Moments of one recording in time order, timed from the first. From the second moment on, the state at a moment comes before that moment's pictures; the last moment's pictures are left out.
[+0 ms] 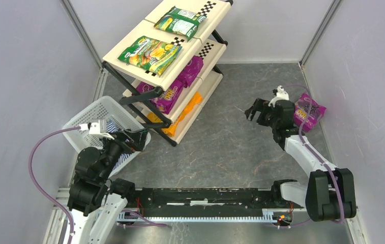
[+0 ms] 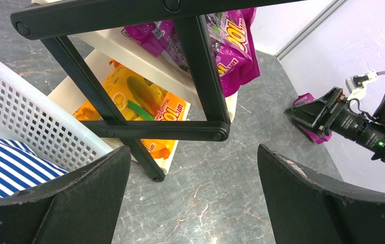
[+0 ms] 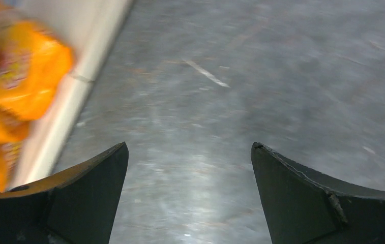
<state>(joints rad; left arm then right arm) -0.29 0.23 0.71 -0.57 0.02 -0.51 0.13 1.18 0.60 0.12 -0.18 0.41</state>
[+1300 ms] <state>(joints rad) -0.38 0.05 0.70 -0.52 0.03 -0.51 -0.38 1.56 0.96 -0.06 0.32 0.27</state>
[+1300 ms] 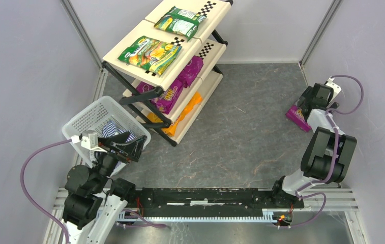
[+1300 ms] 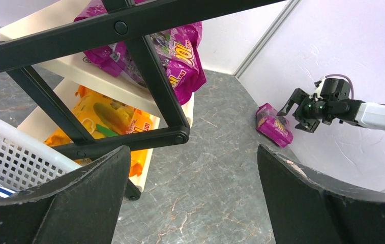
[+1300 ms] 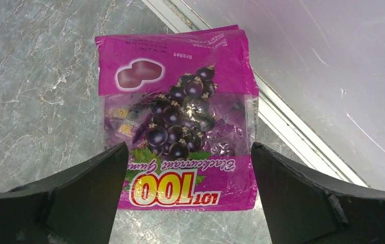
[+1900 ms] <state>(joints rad) -0.37 0.06 0.70 -0.52 0.03 -0.51 -0.32 1.61 0.89 0.03 0.21 0.22</state>
